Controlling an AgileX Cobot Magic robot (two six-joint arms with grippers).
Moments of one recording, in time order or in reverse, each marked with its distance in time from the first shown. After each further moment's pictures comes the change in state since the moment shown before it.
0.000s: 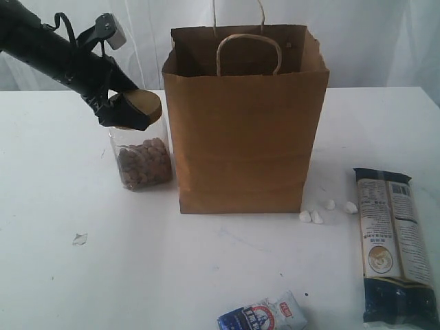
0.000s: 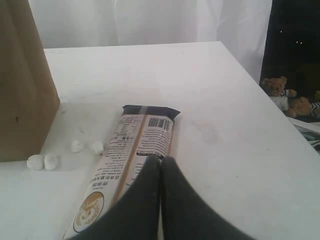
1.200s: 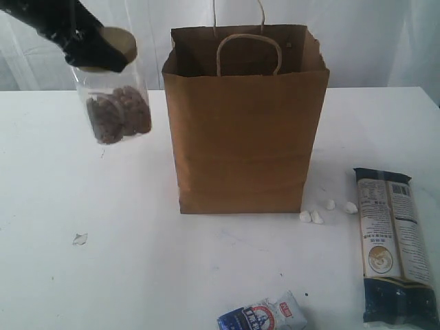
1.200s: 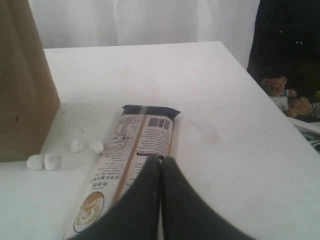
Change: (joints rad) left arm 0.000 -0.267 -0.029 0.156 0.022 -0.287; right arm 0.000 0.000 0.000 0.000 0.000 0.000
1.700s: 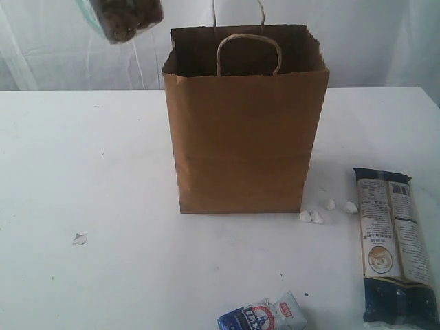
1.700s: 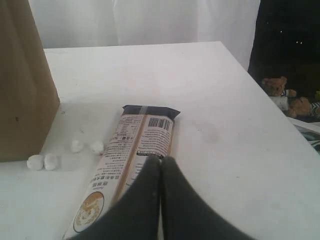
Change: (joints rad) left arm 0.000 -0.163 -0.078 -0.263 -0.212 -0.048; right arm 0.000 0.000 0.000 0.000 0.000 0.000
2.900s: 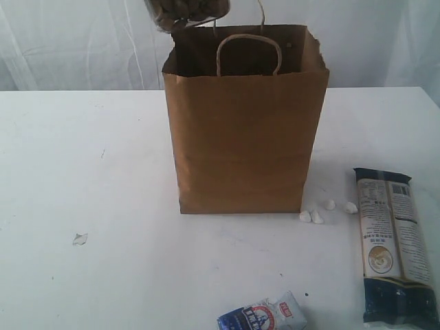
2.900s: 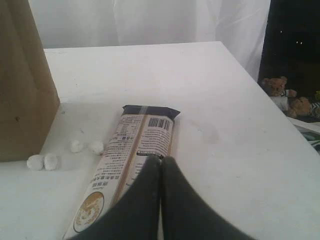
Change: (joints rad) left arm 0.001 0.202 -0.006 -0.833 0.444 0.655; right arm 0.000 0.000 0.000 0.000 0.000 0.000
